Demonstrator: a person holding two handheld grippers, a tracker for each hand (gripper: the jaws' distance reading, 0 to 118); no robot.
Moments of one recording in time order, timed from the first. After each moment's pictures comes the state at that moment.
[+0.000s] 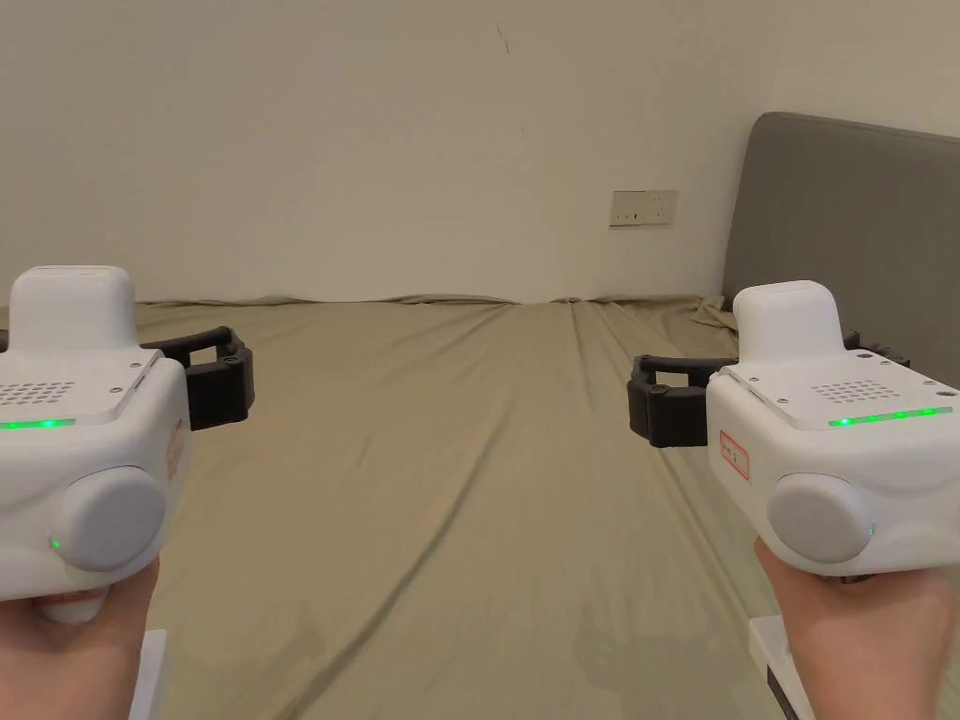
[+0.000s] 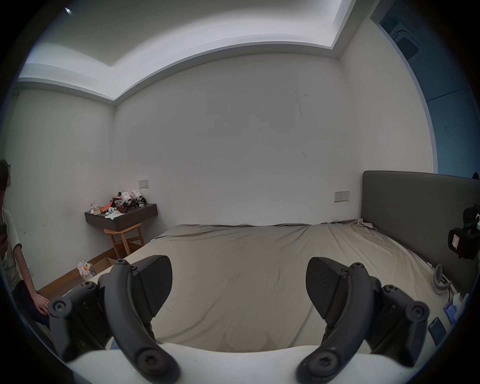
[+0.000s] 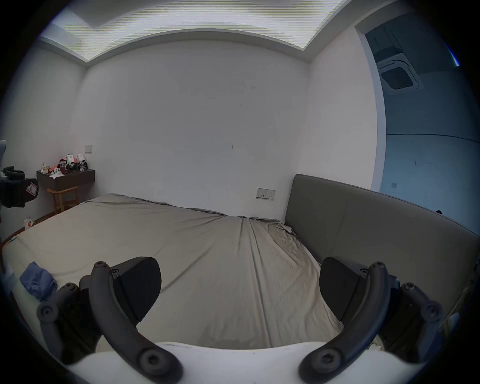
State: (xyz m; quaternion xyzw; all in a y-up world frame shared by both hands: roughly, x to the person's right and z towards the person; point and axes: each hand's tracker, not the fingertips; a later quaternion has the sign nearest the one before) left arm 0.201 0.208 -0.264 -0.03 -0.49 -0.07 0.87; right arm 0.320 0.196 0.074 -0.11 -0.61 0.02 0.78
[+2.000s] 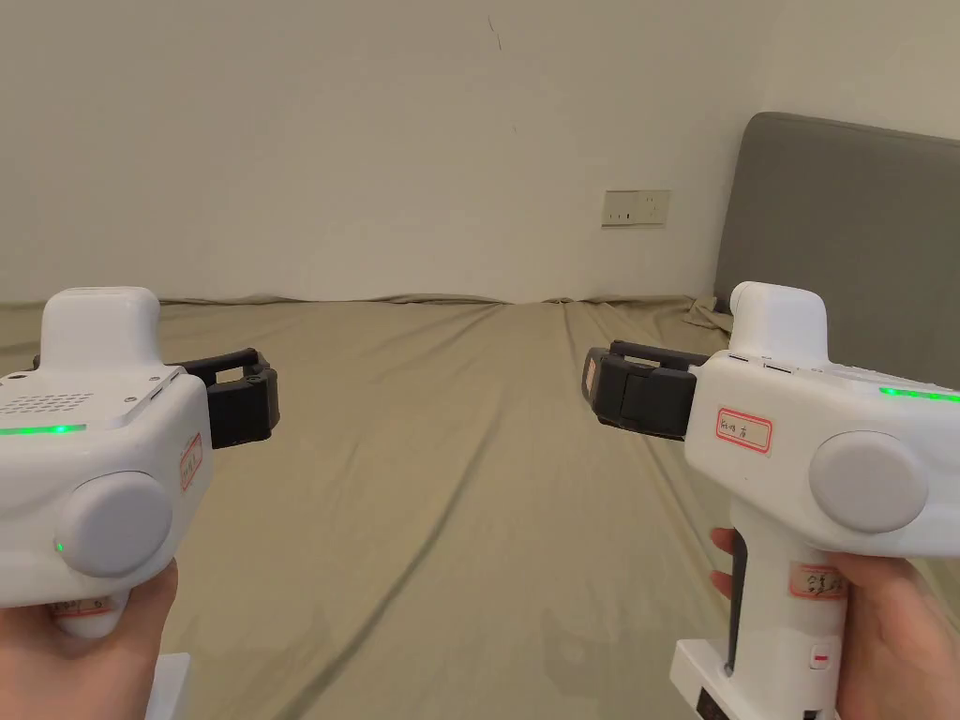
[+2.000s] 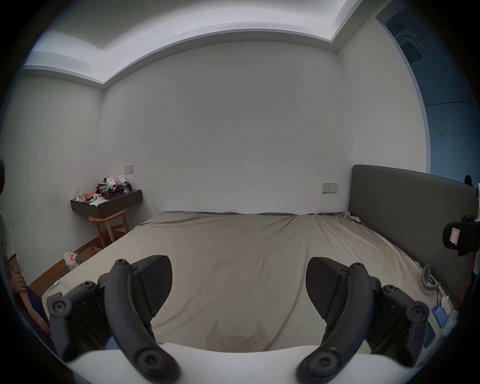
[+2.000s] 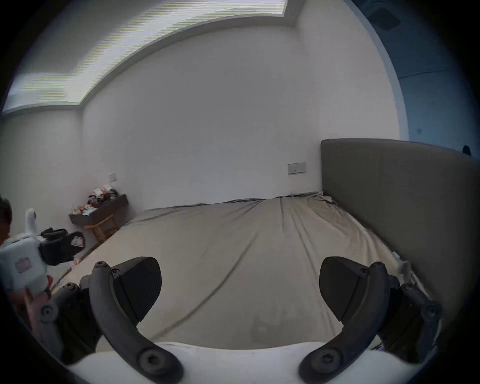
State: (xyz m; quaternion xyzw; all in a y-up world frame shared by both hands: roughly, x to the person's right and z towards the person) left arm 0.226 0.197 -0.263 -0.07 -0.53 -0.07 0.84; right arm 0.333 0.202 0.070 -0.05 -0.53 -0.16 0.83
